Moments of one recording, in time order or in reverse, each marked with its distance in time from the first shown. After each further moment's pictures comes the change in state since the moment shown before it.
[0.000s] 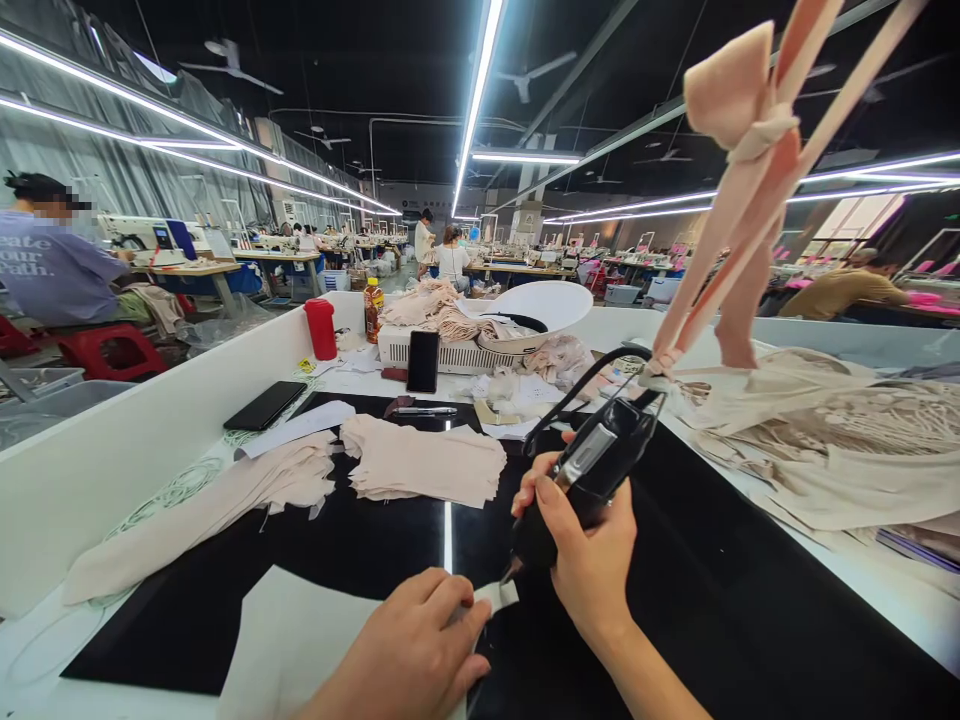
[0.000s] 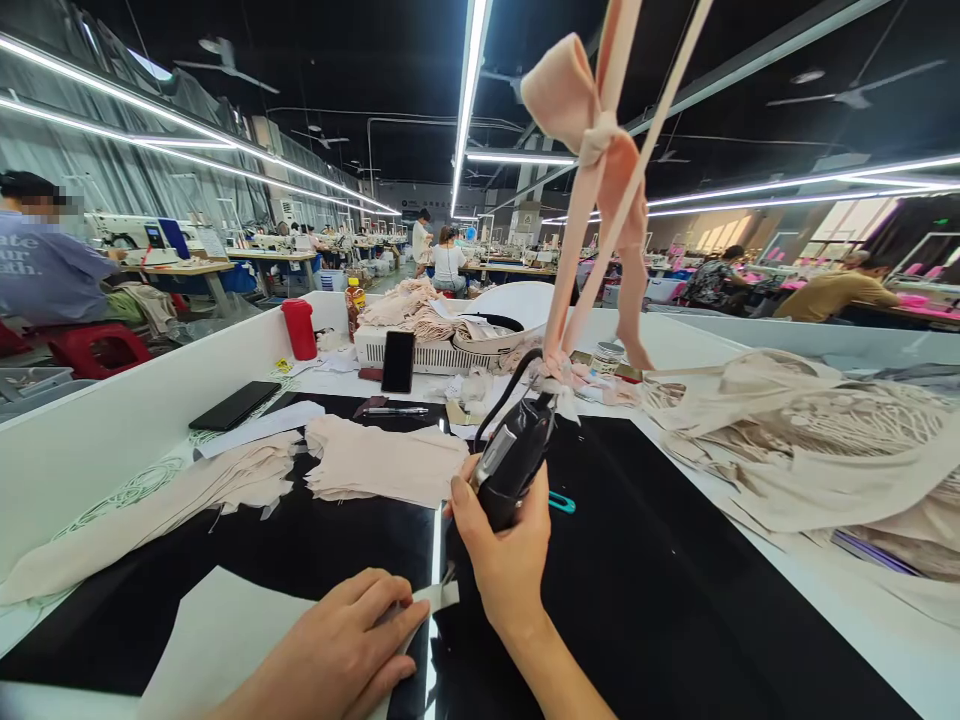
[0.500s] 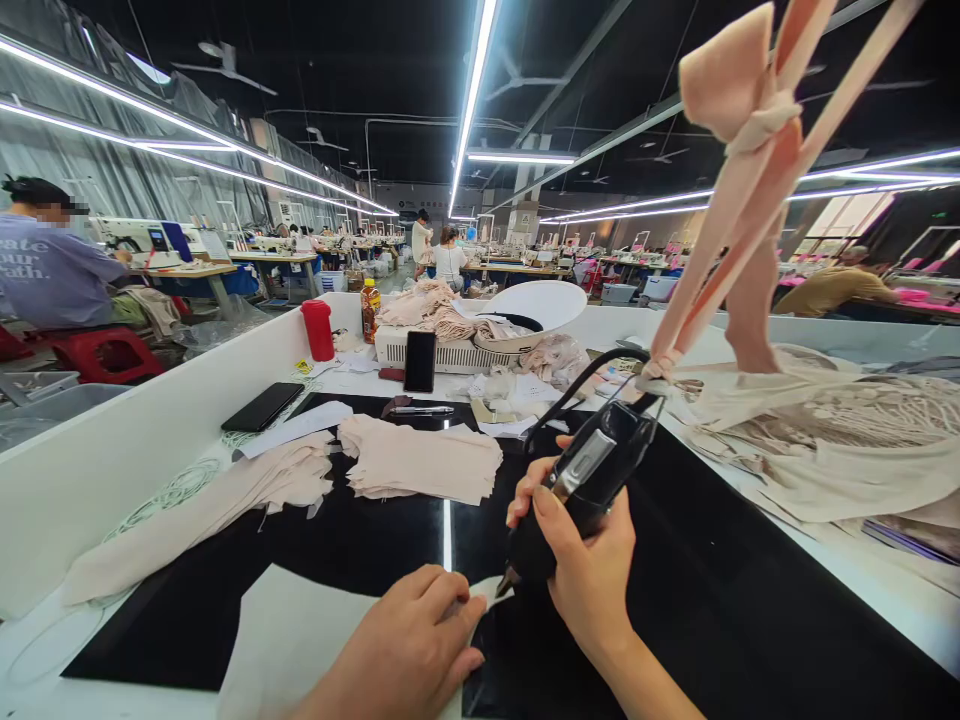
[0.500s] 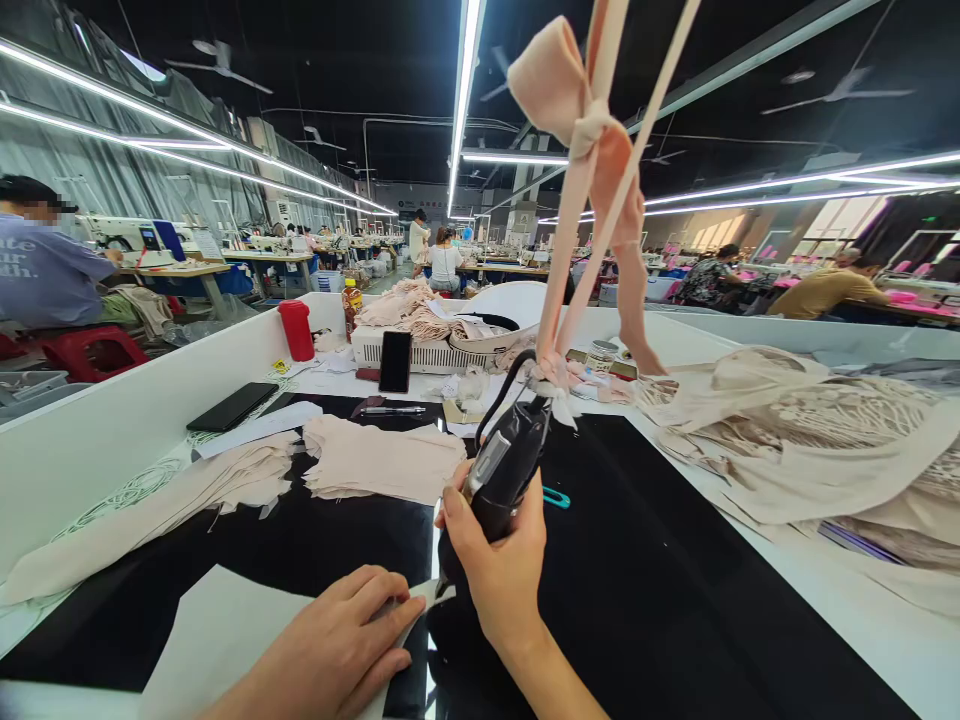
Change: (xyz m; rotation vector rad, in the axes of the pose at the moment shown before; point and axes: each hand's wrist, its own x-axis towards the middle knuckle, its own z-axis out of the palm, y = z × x) left_hand 0.000 -0.003 -0.007 -0.052 -0.034 -0.017; right_hand -0.008 -0.007 0.000 0.030 -0.030 0.042
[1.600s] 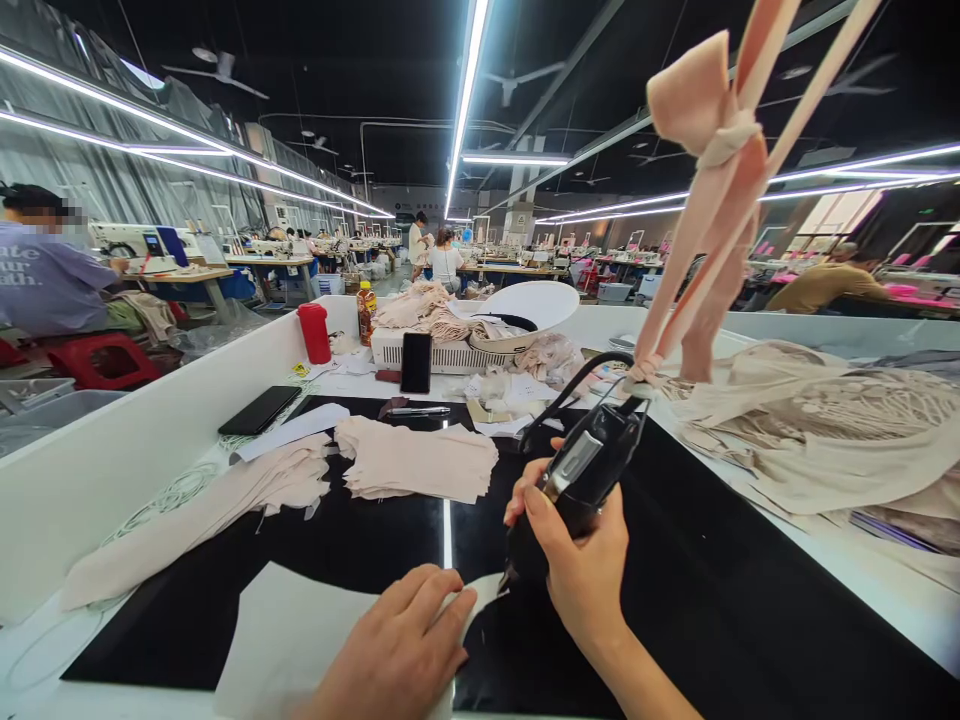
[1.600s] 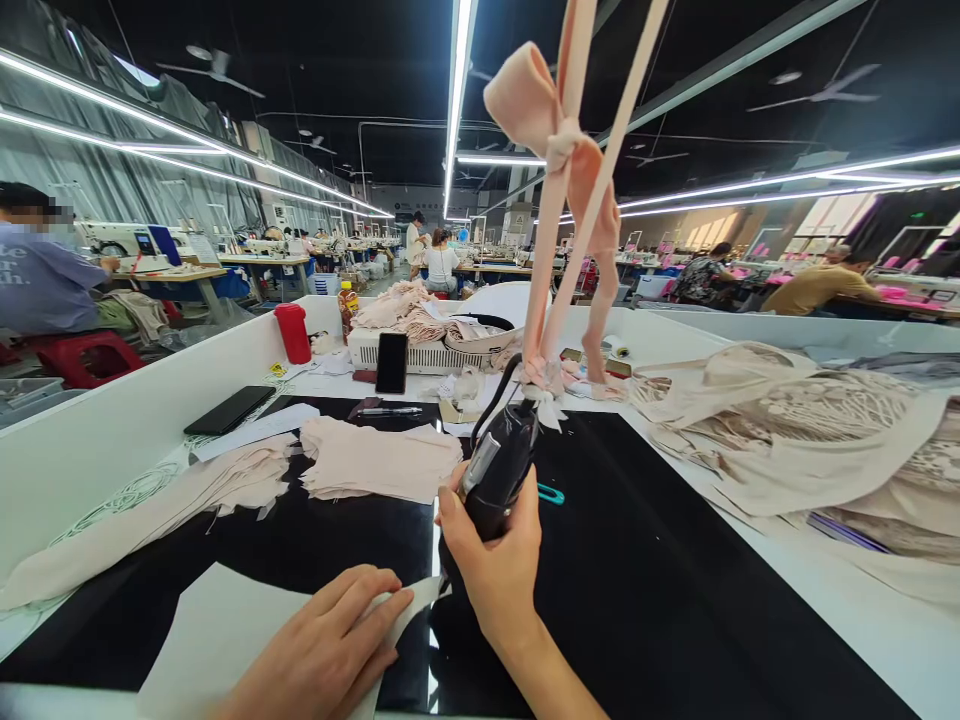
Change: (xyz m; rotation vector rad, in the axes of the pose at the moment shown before) left_hand -0.006 0.004 -0.001 0.138 0.171 0.035; right_hand -0.002 0.000 -0.004 -0.090 0.021 -0.041
